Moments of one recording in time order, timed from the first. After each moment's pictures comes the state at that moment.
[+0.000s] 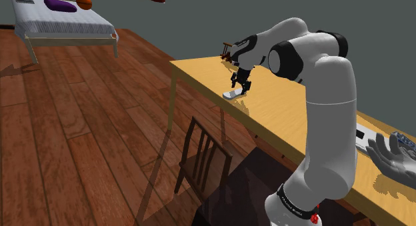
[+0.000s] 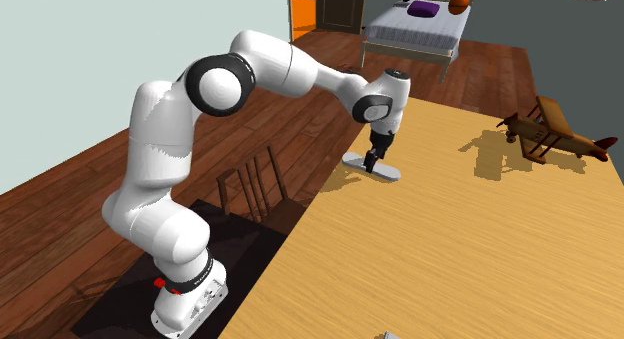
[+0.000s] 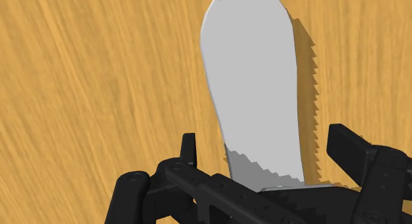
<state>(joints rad) -0.04 0.55 -0.70 -1.68 0.40 2.08 -2.18</state>
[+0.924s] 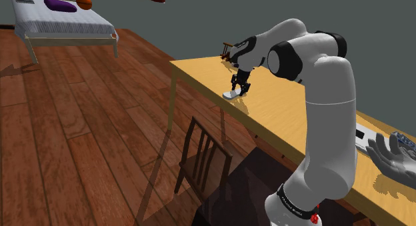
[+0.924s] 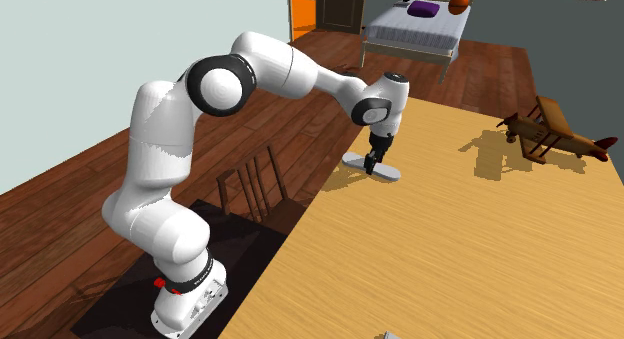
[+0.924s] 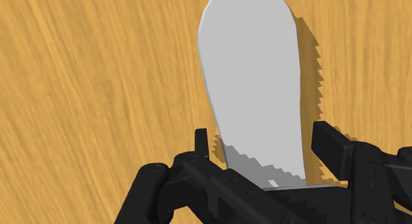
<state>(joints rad) -0.04 0.55 -0.69 -1.69 0.40 2.10 -2.19</state>
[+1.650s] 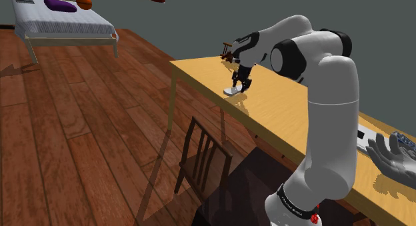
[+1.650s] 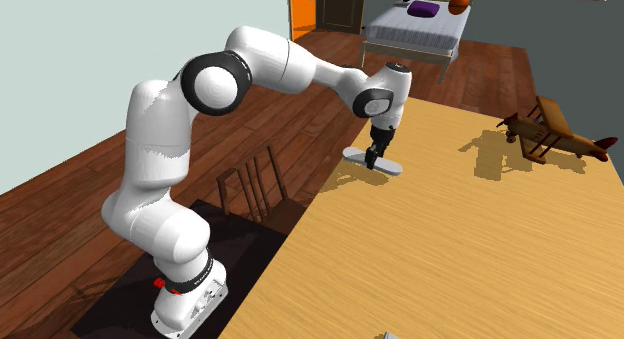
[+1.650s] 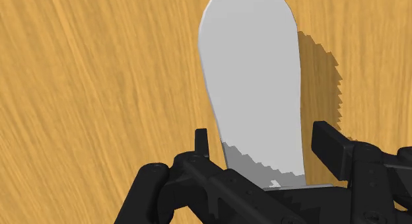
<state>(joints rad) -0.03 0.52 -0.71 -1.67 0.38 2.05 -2.17</state>
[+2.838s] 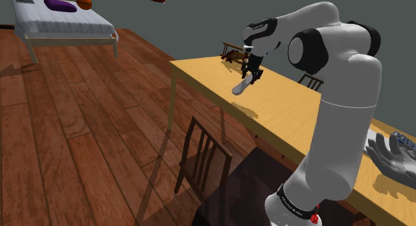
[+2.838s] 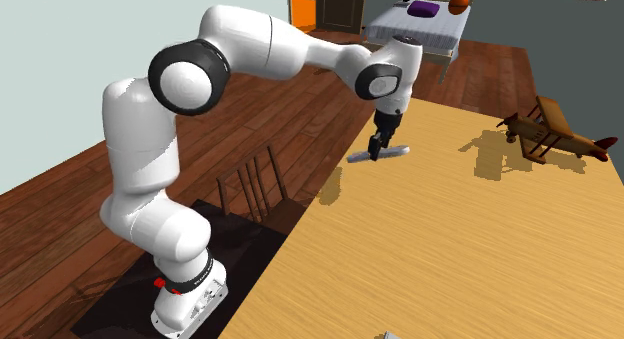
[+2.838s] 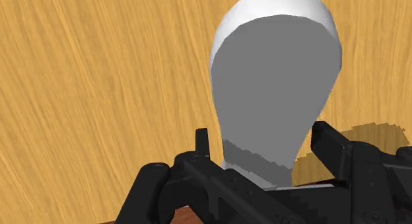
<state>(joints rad) 0.01 0.36 -0.78 -1.69 0.27 1.94 -2.16</state>
